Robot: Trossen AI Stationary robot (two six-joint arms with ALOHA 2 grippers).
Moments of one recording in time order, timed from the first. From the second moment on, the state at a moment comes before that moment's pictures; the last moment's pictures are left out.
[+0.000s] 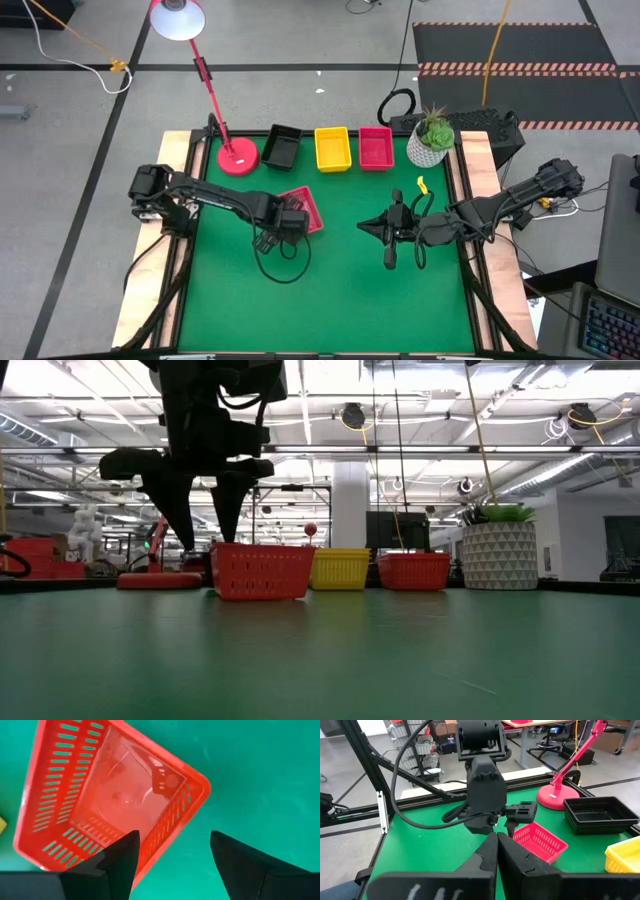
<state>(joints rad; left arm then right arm) -0.11 1.72 1.20 -0.90 -0.17 0.55 0.39 1.13 0.93 -0.13 0.52 0.33</state>
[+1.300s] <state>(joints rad) -0.07 1.72 1.10 -0.79 -0.16 0.66 0.39 1.13 0.93 -0.13 0.52 0.32</state>
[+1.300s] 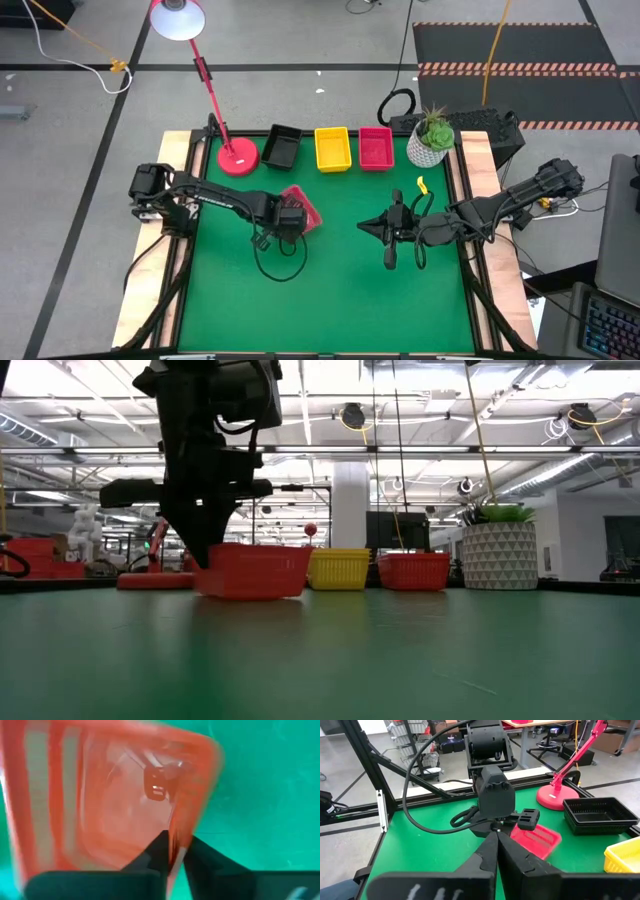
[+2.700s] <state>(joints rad) -0.22 1.71 1.53 -1.07 -0.50 0.78 0.34 1.22 0.99 -0.11 0.76 0.23</state>
